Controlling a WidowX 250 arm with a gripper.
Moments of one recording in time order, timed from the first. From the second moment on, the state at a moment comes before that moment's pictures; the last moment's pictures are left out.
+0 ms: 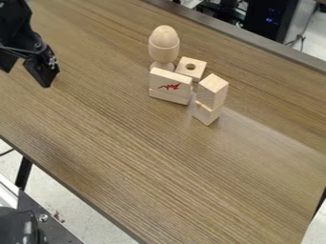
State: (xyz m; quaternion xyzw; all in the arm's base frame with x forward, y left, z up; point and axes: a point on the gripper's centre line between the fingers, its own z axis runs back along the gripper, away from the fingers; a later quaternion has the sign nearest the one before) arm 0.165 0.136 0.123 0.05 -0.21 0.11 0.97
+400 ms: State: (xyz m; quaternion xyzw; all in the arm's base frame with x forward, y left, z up) arm 0.172 0.128 0.128 0.04 -0.24 0.15 0.96
